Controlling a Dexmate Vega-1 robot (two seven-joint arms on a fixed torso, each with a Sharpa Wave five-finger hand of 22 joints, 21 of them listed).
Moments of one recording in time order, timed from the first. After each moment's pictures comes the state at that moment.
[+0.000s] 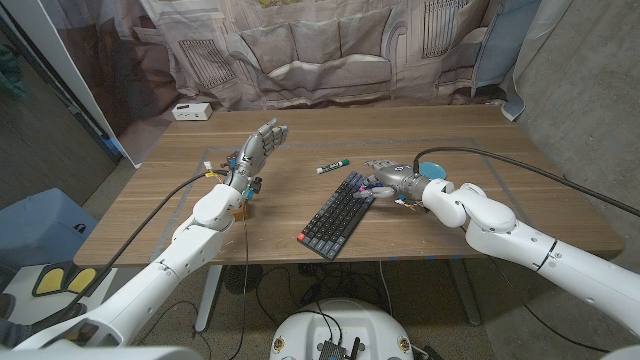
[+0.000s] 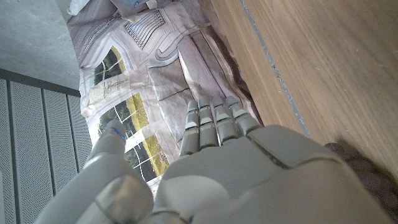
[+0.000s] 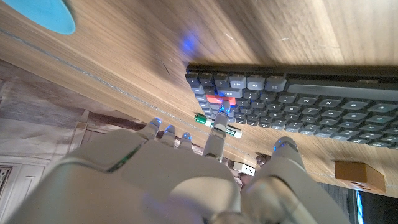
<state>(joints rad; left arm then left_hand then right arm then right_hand) 0.94 0.57 0.38 -1.48 -0.53 -0.37 0.02 0.15 0.02 0.51 -0.14 0.17 0.40 0.13 0.19 0.18 0.38 0.08 0.22 0.20 0.29 0.09 0.19 0.17 0.19 0.09 0.20 0.17 -0.83 -0.89 -0.71 -1.97 -0.77 -0.24 0.27 0.08 0.05 0.19 -0.09 0.20 0.49 -0.16 0.22 0.19 -0.17 0.00 0.20 0.19 -0.17 0.06 0.21 0.21 -0.17 0.08 0.20 0.18</state>
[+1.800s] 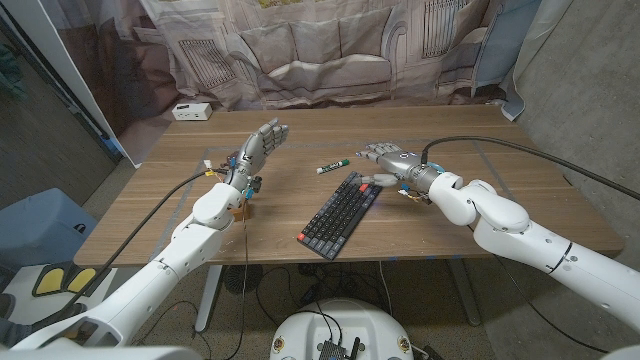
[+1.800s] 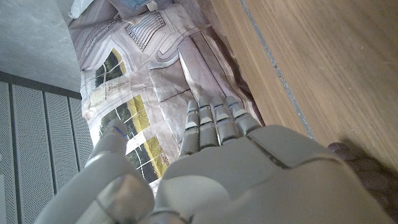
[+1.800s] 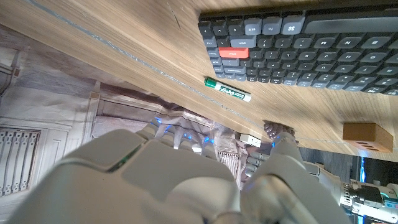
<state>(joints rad) 0.93 0.58 0.38 -1.49 -0.52 -0.37 0.02 0.16 0.03 0.51 -0.14 0.17 0.40 0.13 0.19 0.18 0.38 0.09 0.22 0.20 0.29 0.09 0.19 0.17 0.19 0.09 0.20 0.17 -0.89 -0.92 -0.62 -2.04 -0.73 -0.22 0.16 0.11 0.06 0.21 -0.11 0.19 -0.17 -0.06 0.17 0.19 -0.17 0.05 0.20 0.19 -0.17 0.07 0.21 0.21 -0.18 0.08 0.20 0.18</state>
